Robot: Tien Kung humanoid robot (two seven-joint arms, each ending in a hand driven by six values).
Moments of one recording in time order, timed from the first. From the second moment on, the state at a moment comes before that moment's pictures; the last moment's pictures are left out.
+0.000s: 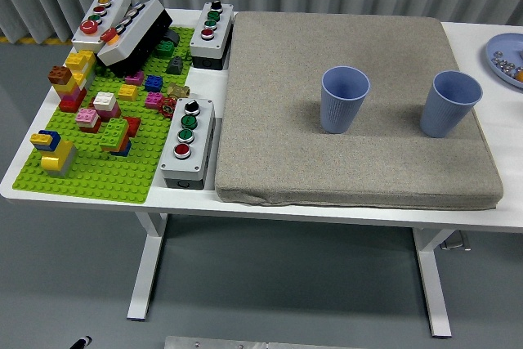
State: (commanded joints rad) left arm -0.11 0.11 -1.07 -0.18 1.05 -0.15 0.09; right arm 0.38 -0.31 1.42 1.33 -0.92 -0.24 -0.03
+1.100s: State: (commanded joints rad) left arm -0.10 0.11 -1.05 -0.18 1.05 -0.16 0.09; right arm 0.24 -0.29 1.43 1.30 -1.08 -0.06 -0.11
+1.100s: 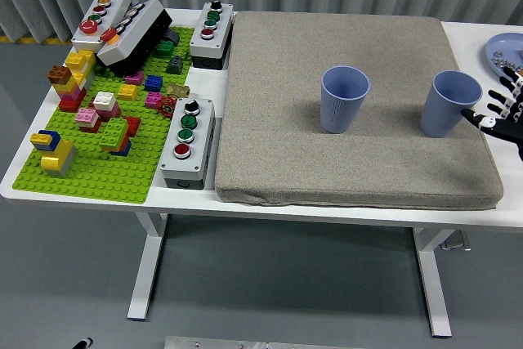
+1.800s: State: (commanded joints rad) left arm -0.11 0.11 -1.04 -0.18 1.05 -0.16 0.09; right arm 0.28 -0.26 1.41 1.18 -1.06 -0.07 -0.04
